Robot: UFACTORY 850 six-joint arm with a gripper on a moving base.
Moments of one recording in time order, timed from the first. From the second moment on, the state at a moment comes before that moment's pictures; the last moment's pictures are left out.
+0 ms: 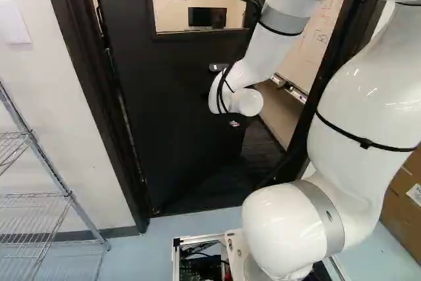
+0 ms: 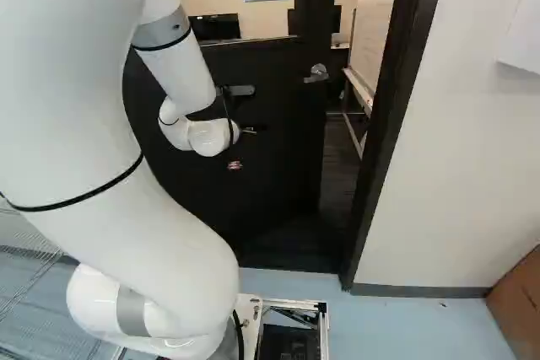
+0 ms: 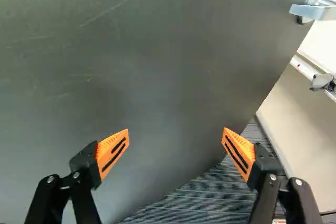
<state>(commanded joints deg) 4.6 -1.9 -26.2 0.8 43.8 0.0</state>
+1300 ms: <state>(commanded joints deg) 7.6 -5.5 -30.0 7.6 43.8 0.0</state>
